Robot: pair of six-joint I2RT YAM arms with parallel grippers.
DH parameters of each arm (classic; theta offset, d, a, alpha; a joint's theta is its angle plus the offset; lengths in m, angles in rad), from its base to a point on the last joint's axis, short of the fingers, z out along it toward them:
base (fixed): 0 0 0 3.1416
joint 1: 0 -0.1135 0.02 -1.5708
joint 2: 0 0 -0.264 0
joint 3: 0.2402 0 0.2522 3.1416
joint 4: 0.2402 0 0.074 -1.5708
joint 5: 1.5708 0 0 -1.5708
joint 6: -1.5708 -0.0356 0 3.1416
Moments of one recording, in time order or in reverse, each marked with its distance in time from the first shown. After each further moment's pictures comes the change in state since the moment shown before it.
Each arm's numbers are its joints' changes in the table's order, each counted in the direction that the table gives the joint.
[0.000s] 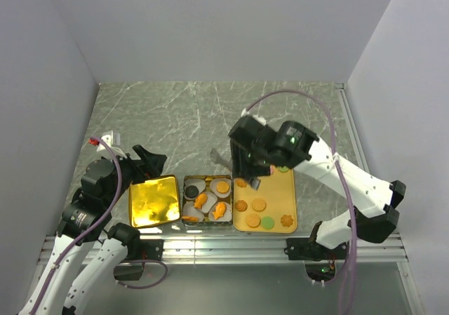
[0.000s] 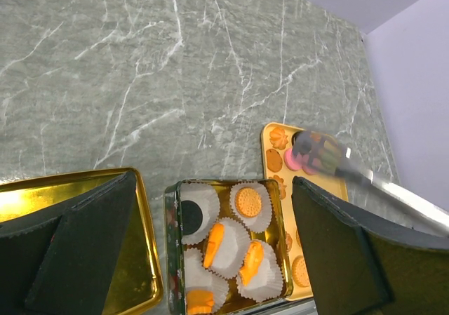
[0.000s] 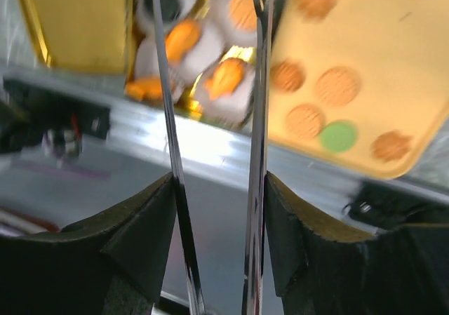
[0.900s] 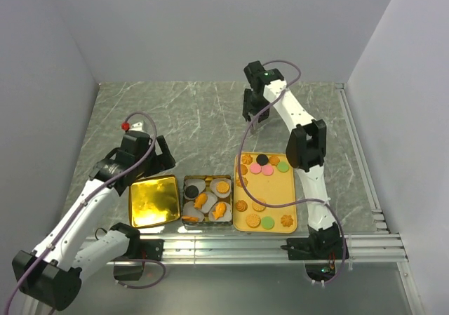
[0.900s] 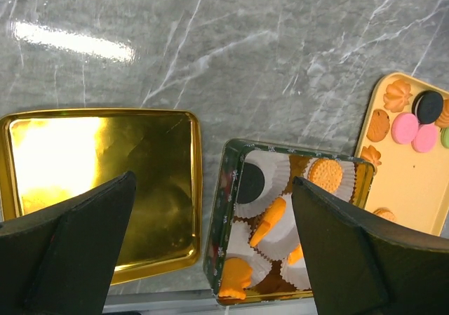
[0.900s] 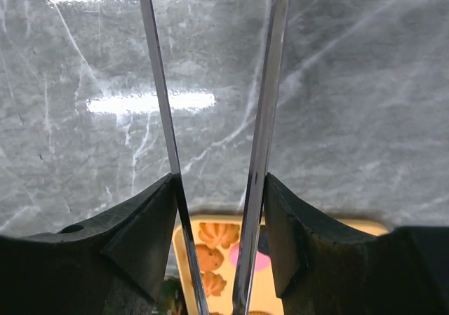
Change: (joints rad) left arm 0.000 -0.459 0.077 0.123 -0.049 0.035; right arm 0.699 -0.950 0.668 -0.153 -0.094 0.433
